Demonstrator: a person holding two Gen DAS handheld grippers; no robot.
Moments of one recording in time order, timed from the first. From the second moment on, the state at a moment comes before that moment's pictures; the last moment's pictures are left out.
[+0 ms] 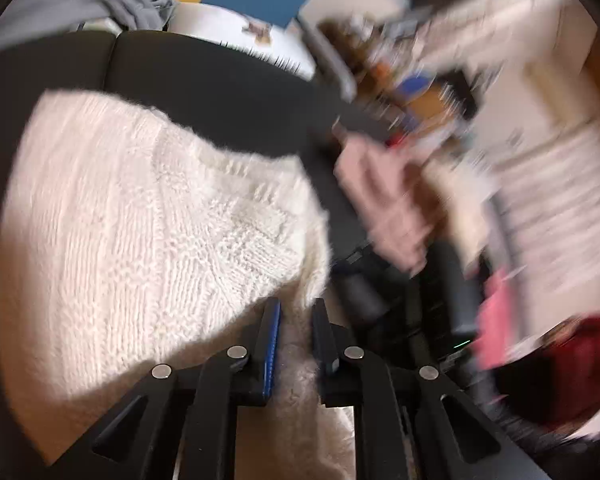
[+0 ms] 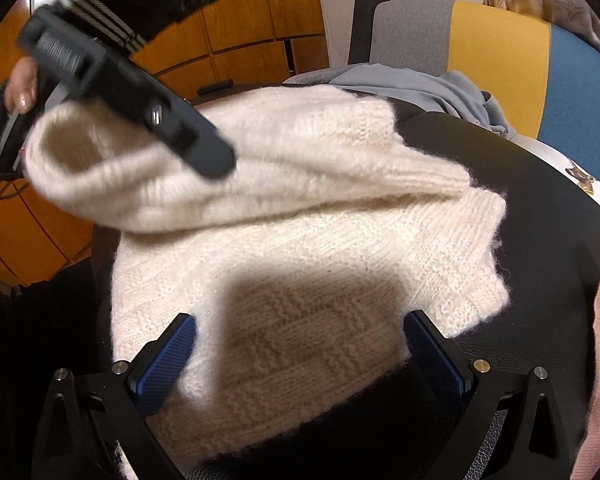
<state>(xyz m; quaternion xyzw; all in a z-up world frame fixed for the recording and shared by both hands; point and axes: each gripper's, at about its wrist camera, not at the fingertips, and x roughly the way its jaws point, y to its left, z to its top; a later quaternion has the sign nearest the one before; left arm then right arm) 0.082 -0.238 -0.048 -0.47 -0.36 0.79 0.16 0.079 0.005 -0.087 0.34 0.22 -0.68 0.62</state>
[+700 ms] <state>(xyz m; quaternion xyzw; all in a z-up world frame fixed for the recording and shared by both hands) 0.056 -0.155 -0.010 -0.60 0.03 0.79 0.12 0.082 0.006 -0.089 0.33 0.23 -0.68 0.61</state>
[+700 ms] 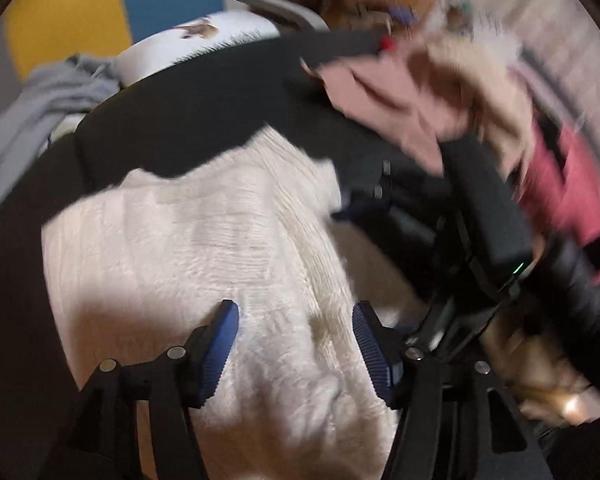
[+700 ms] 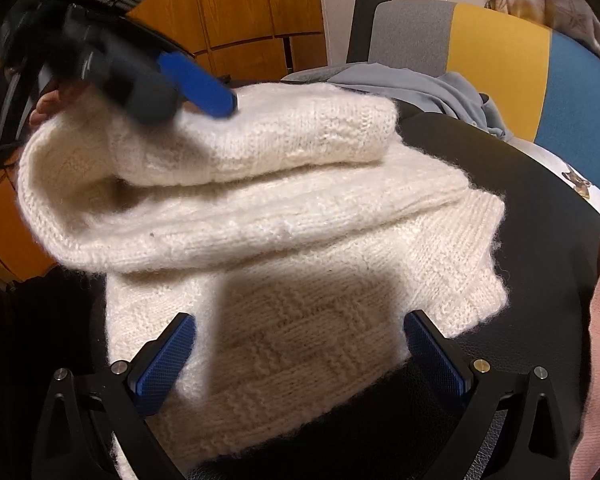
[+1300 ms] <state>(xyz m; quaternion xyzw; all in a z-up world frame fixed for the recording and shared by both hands) 0.067 -0.190 -0.019 -0.62 -0.04 0.78 0.04 0.078 0.007 -0.089 0.33 0.21 -0.68 0.62</state>
